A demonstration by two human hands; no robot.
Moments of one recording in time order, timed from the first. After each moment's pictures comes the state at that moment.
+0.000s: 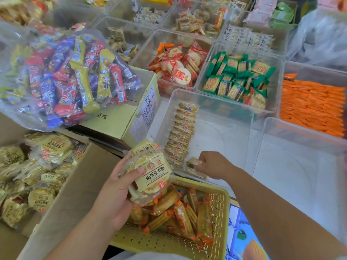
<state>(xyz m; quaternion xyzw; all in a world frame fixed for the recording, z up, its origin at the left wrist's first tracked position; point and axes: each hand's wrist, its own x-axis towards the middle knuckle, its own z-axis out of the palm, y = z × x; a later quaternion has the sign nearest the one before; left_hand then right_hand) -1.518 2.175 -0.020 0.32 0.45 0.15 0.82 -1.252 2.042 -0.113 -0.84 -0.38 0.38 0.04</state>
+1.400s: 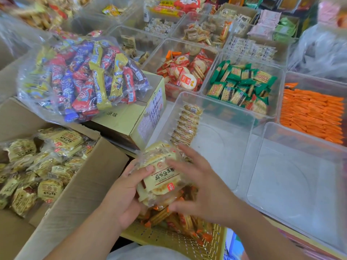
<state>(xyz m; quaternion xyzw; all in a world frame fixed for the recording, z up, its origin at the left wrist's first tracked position) -1.522 2.151 0.000 0.28 0.41 0.12 0.86 -1.355 2.004 0.008 -0.69 -0.56 0.30 0.35</state>
